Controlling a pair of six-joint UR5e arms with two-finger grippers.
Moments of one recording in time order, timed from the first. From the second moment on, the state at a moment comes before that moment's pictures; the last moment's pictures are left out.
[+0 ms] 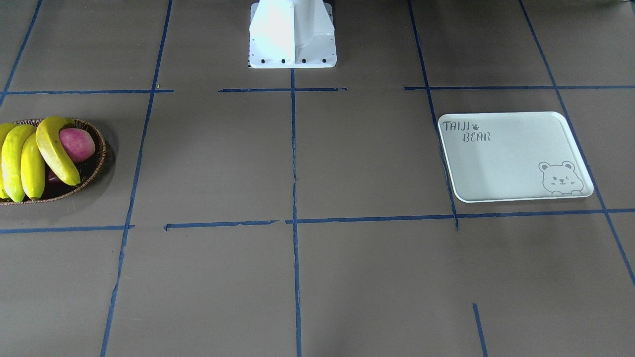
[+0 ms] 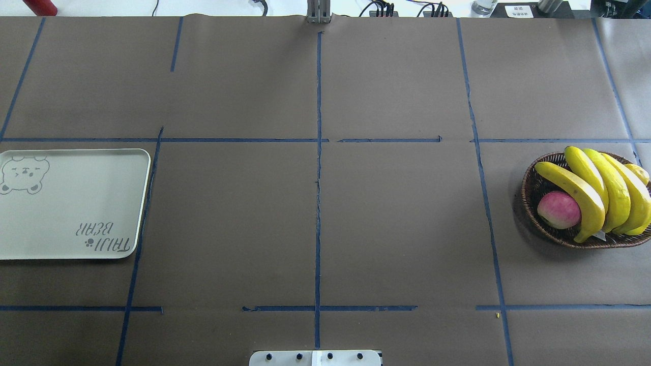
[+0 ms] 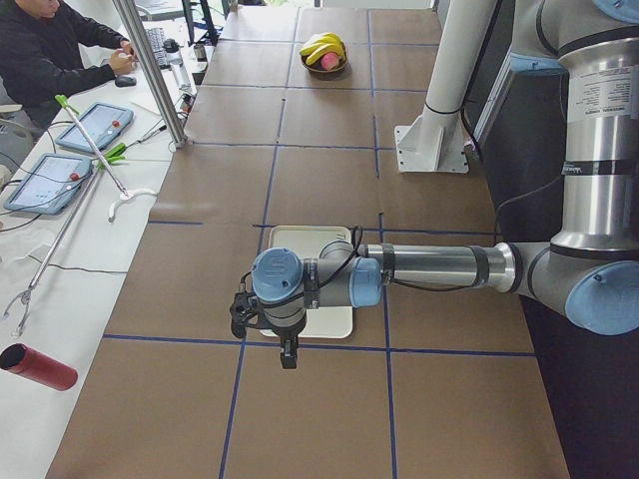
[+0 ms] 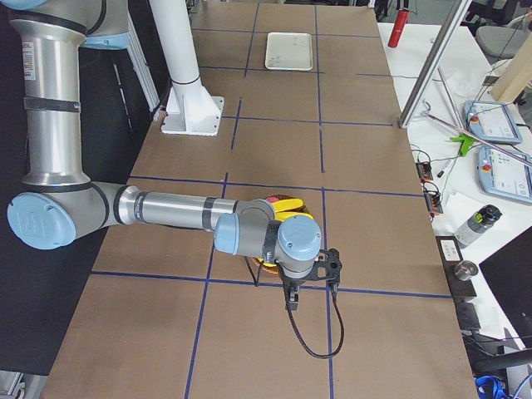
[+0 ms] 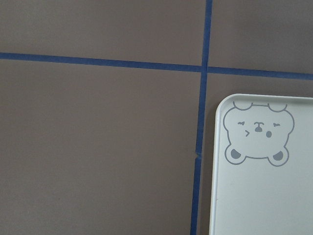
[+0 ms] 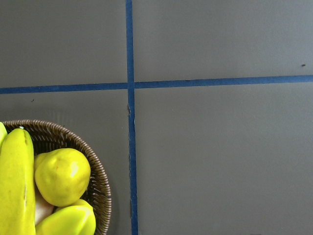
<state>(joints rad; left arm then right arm) -1.62 -1.49 -1.66 -1.52 -2.38 0.01 1.68 -1.61 1.59 -1.62 2.39 -0.10</state>
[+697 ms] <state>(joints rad) -1.62 -1.49 -1.66 -1.52 -2.39 0.00 1.68 -1.60 1.64 -1.59 2.39 -0.10</state>
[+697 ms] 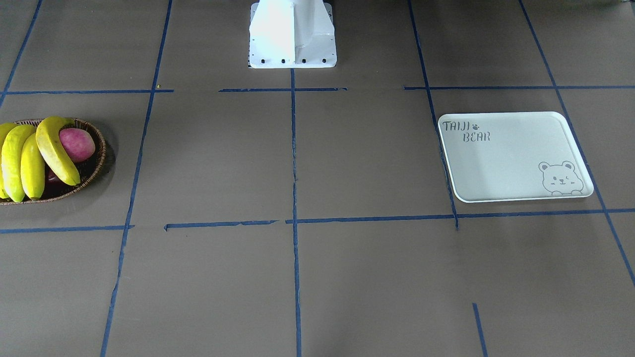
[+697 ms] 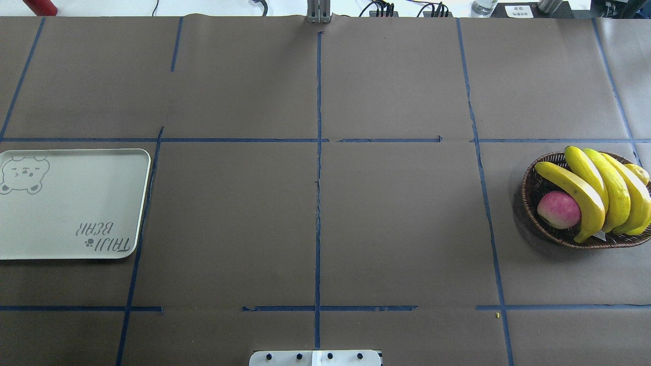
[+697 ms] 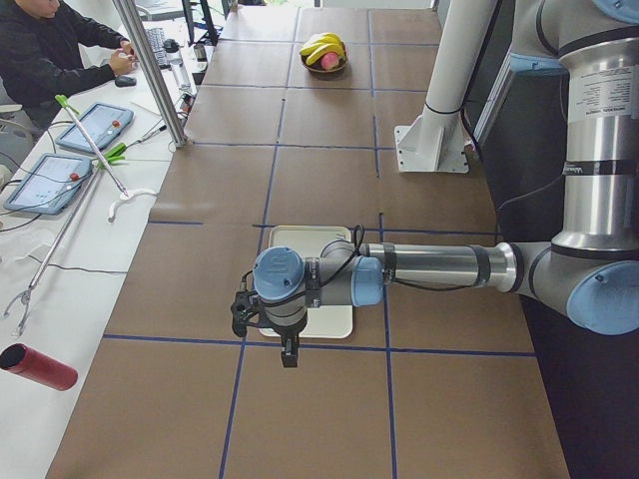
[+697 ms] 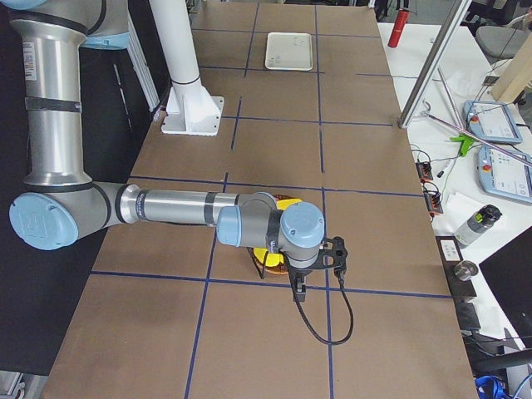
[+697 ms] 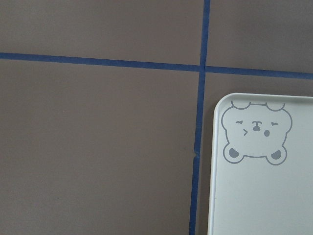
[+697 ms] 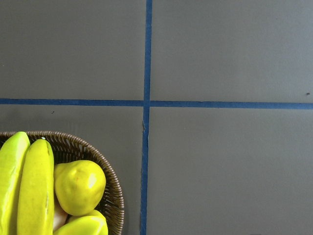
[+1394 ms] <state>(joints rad) -1.62 -1.49 -1.69 -1.52 -2.40 0.00 1.56 -1.55 1.69 -1.56 2.26 -0.05</state>
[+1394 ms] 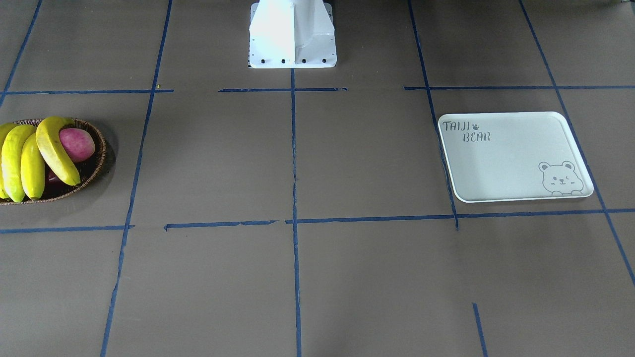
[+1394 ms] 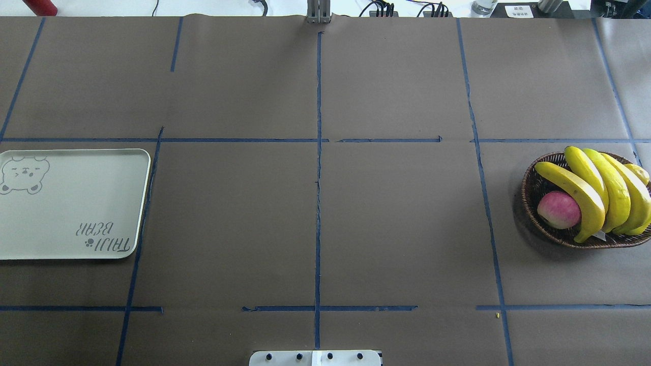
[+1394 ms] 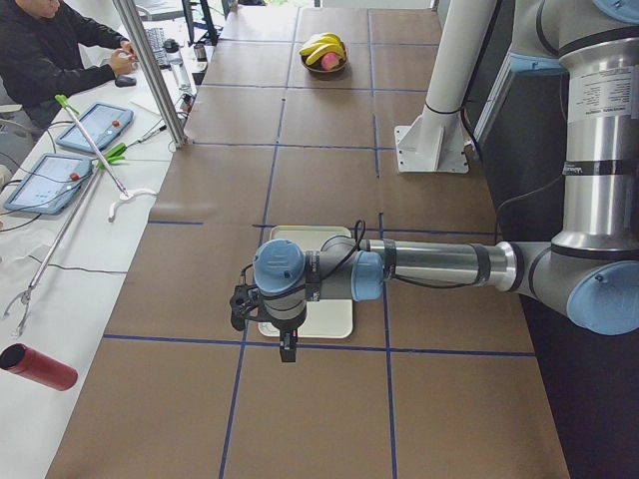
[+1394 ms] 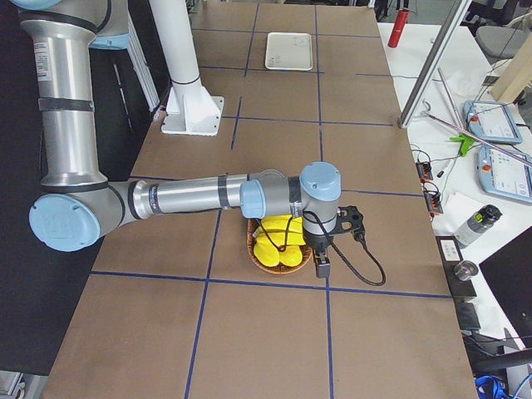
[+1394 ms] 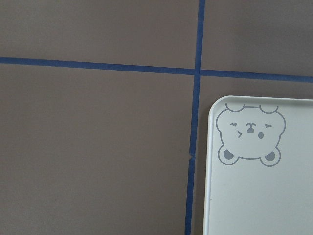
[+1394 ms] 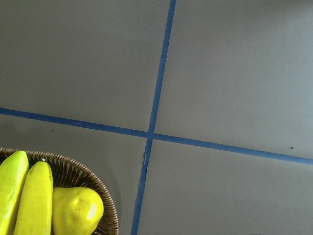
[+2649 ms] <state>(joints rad) -1.63 -1.48 -1.73 -1.52 -2.42 0.00 1.18 -1.76 1.89 -0.97 2.31 0.75</state>
